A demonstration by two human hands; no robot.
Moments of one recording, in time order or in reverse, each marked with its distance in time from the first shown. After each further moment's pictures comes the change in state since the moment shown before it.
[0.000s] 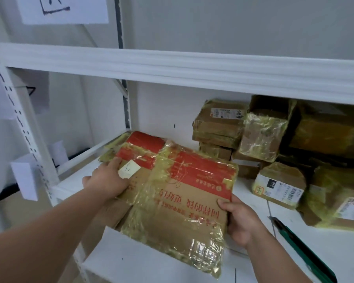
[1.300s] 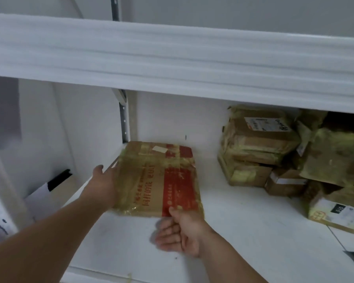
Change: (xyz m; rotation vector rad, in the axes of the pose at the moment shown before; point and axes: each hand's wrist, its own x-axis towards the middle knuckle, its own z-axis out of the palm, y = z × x) left_hand 0.222 -0.080 0.000 0.111 -0.135 0.258; right_hand 0.140 0.024 0.264 -0.159 -0.006 0.250
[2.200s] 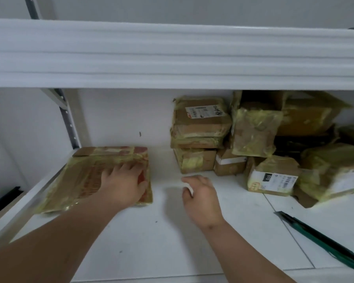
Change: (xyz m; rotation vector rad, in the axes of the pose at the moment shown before) left_hand -0.051 0.174 0.019 0.177 0.064 0.403; right_hand -0.040 0.011 -0.157 -0.851 0.787 -0.919
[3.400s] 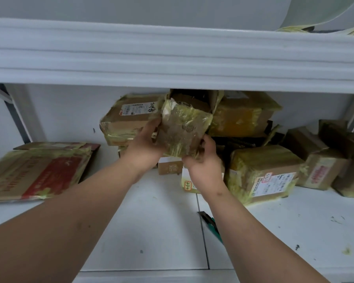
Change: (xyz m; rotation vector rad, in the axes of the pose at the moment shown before) left_hand 0.034 0.267 -0.034 -1.068 0.205 0.069; right_hand 0.048 0.117 -0.200 0.483 0.047 0.219
